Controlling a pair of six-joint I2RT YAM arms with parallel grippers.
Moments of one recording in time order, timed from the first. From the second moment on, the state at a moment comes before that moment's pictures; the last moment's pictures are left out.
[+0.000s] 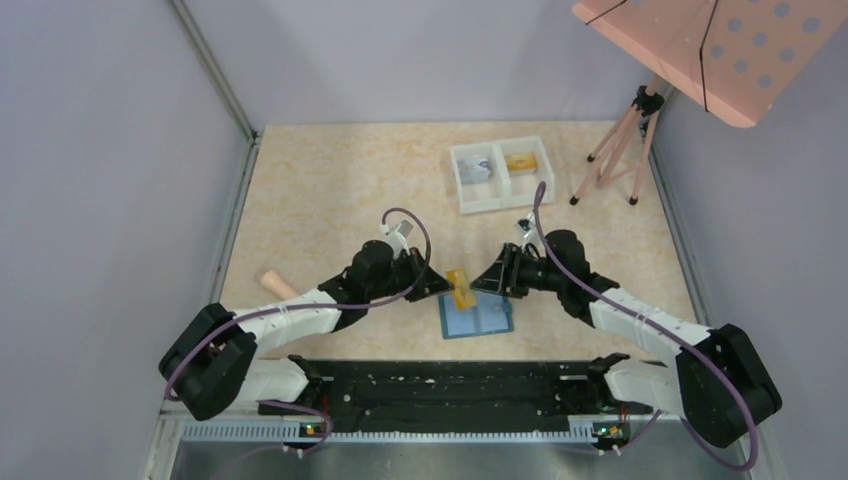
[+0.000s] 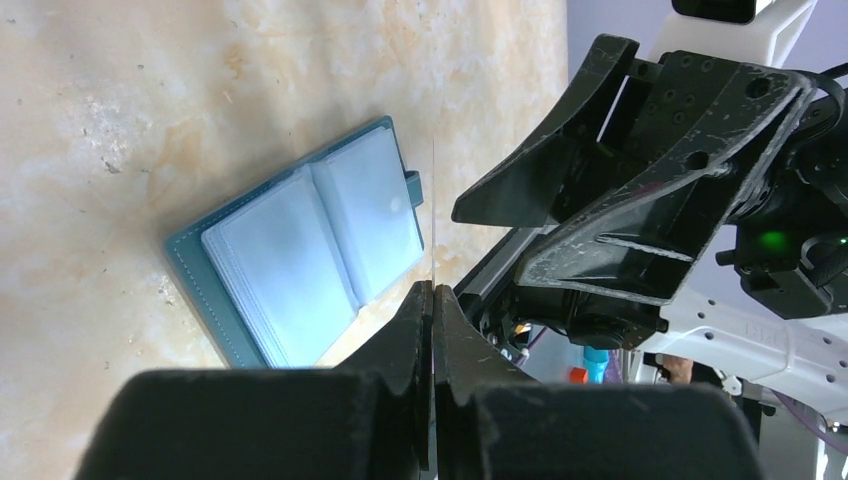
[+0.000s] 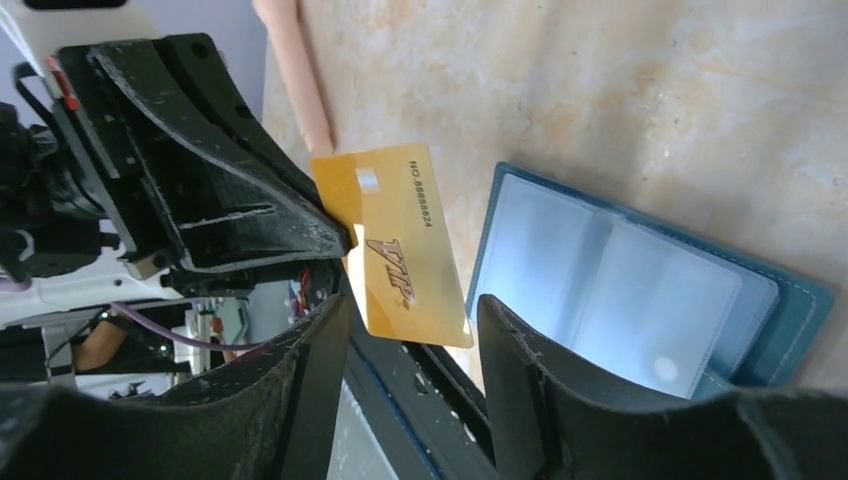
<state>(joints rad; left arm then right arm) -0.74 1.26 0.51 0.34 0.33 -1.05 0.50 1.12 0.44 0.16 -0.59 0.81</state>
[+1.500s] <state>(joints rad) -0.51 0.95 0.69 -0.23 0.52 -0.68 0.56 1.31 0.53 0.35 -1.05 0.71</state>
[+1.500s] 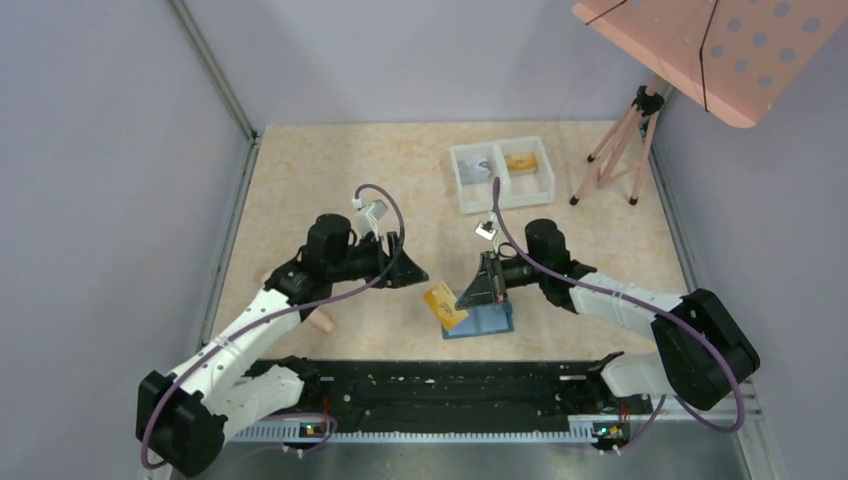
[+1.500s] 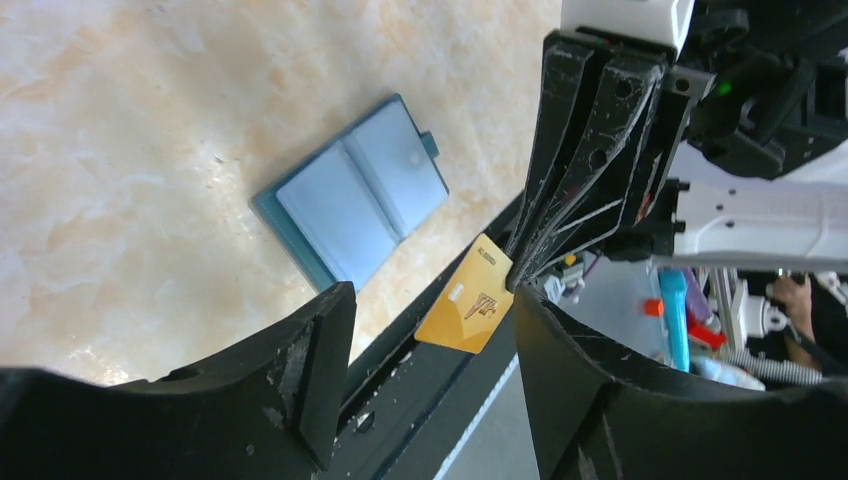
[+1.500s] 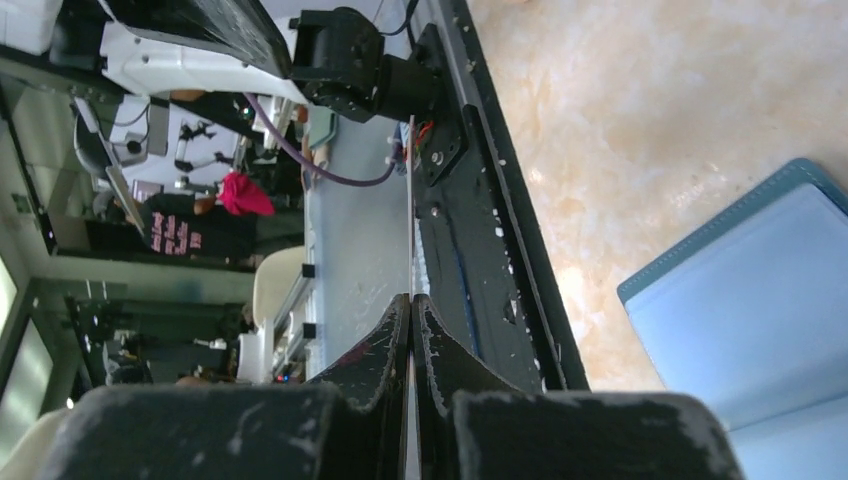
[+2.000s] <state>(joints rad) -0.51 1.18 0.79 -0.35 0.89 -0.51 0.63 1.34 0.59 0.38 -1.11 0.70</state>
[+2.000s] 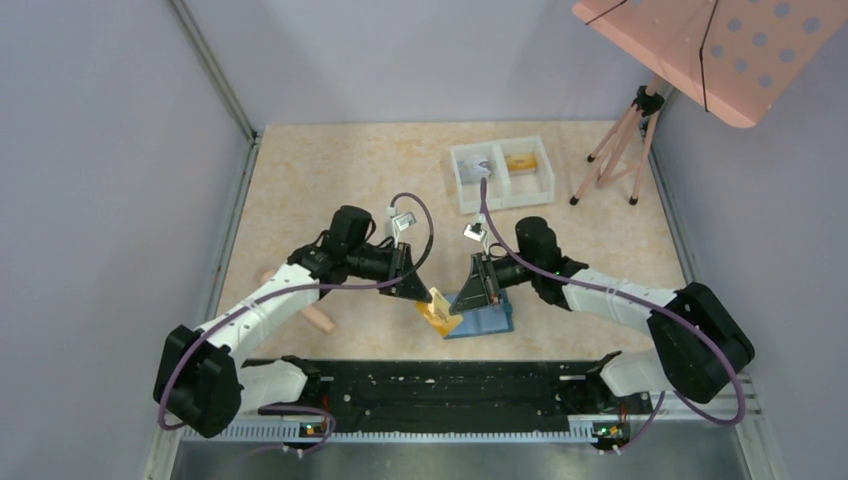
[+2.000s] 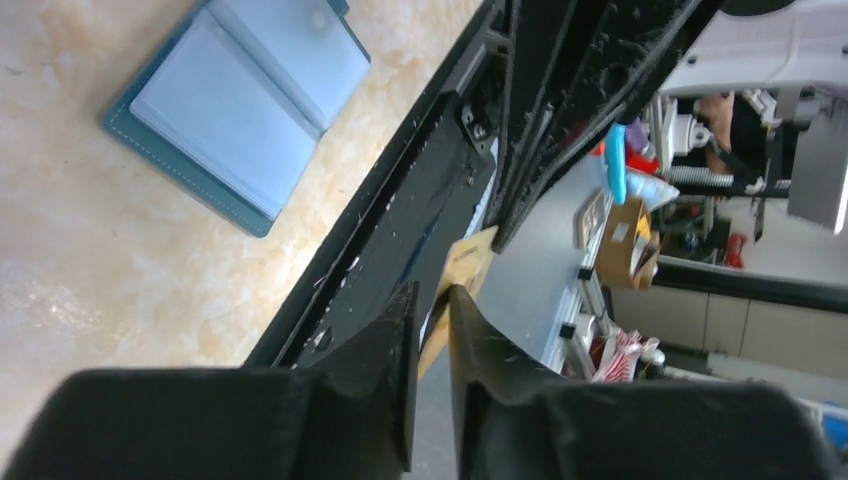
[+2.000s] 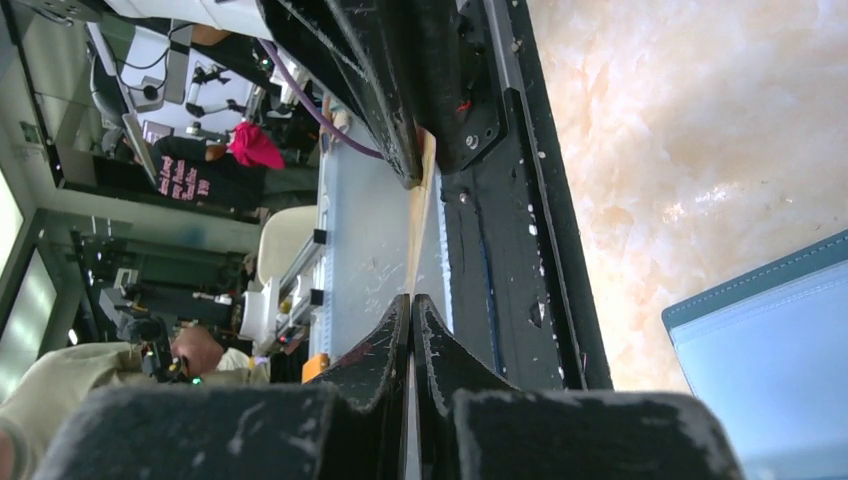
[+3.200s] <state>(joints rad) -0.45 1.02 0.48 0.43 0.50 -1.16 0.61 1.16 0.46 0.59 -0.55 1.07</state>
